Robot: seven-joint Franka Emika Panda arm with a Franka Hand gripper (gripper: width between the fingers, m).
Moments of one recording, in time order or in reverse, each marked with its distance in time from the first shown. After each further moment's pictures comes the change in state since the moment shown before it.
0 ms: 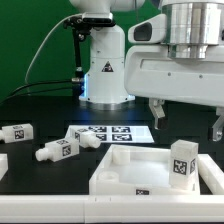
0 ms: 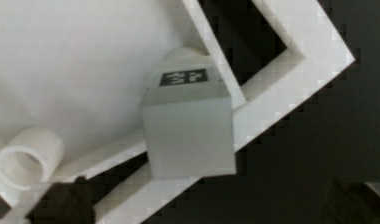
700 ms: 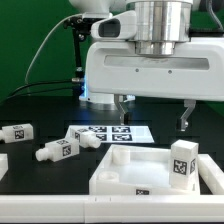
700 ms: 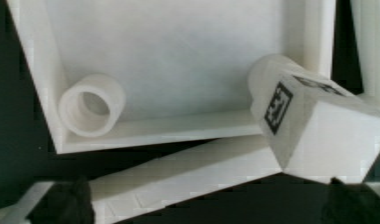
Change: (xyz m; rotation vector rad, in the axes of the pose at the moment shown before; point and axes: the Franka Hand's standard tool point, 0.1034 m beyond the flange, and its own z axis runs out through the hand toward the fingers) arm 0.010 0.046 -0.005 -0.005 -0.017 -0.347
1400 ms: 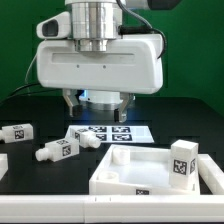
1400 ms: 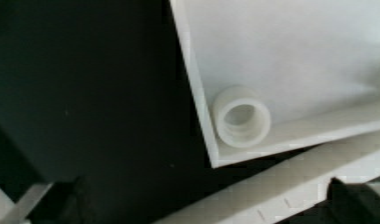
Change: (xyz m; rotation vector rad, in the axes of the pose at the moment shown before) arm -0.015 0.089 0.000 0.018 -0.004 0.146
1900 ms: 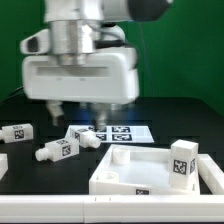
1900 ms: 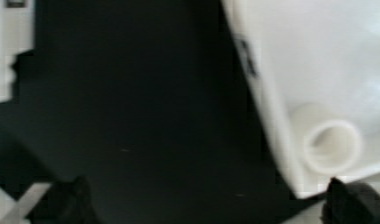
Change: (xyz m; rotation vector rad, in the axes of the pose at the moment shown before) arm -0.019 0.079 0.033 0.019 -0.040 0.106
